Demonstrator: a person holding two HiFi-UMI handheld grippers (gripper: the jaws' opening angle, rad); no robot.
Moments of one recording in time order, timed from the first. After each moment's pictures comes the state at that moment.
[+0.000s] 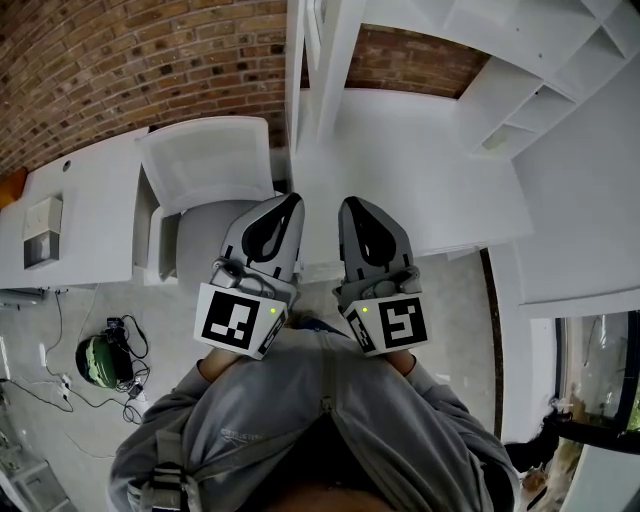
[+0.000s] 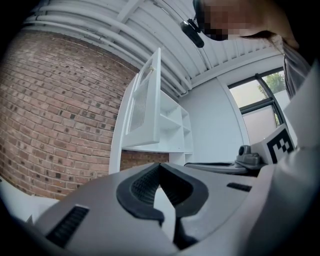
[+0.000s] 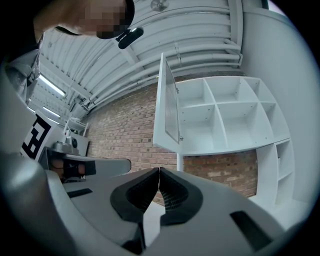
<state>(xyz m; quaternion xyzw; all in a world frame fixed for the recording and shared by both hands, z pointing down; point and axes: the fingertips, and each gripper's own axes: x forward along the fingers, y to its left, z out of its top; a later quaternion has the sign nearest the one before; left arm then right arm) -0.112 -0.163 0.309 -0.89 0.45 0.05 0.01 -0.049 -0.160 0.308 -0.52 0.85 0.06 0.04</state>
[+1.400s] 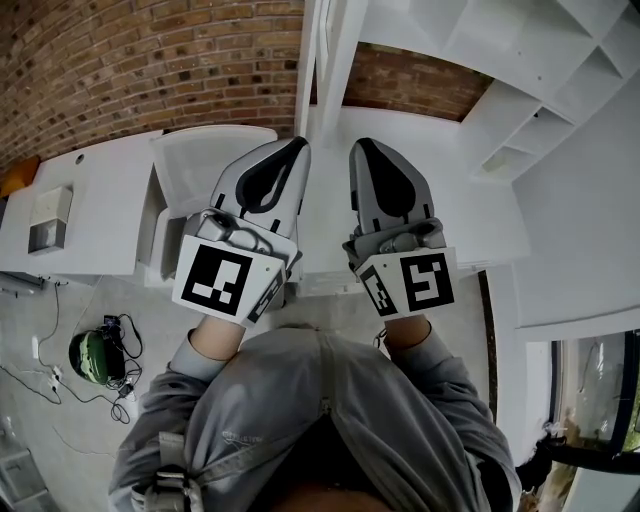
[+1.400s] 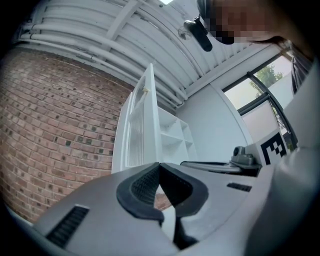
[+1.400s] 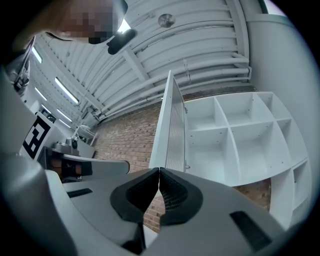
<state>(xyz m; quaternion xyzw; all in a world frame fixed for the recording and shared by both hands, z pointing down) -0.115 -0.174 0.213 -0.88 0.46 0.09 0.09 -0.053 -0.180 0.207 -0.47 0.86 0.14 0.10</state>
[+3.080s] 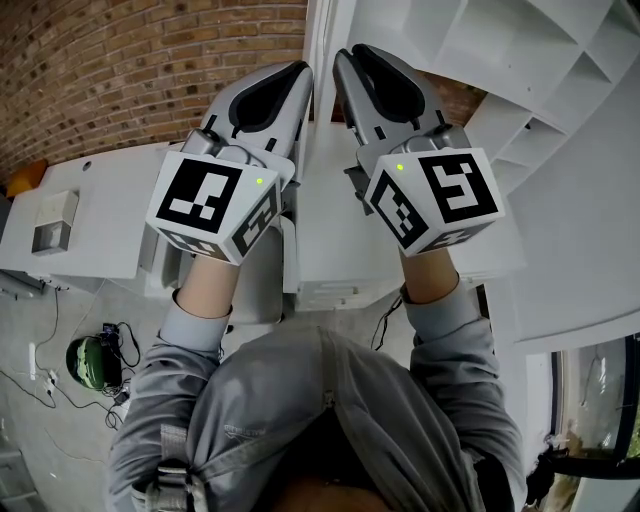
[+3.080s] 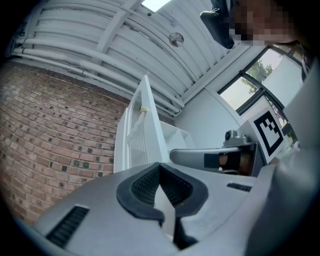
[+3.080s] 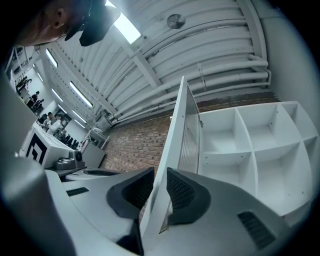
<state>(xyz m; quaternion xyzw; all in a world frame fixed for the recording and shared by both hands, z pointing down) -0.117 -0.191 0.116 -0.87 0.46 0.12 0.17 -0.082 -0.192 0.089 -0.41 0.89 0.20 0.09</state>
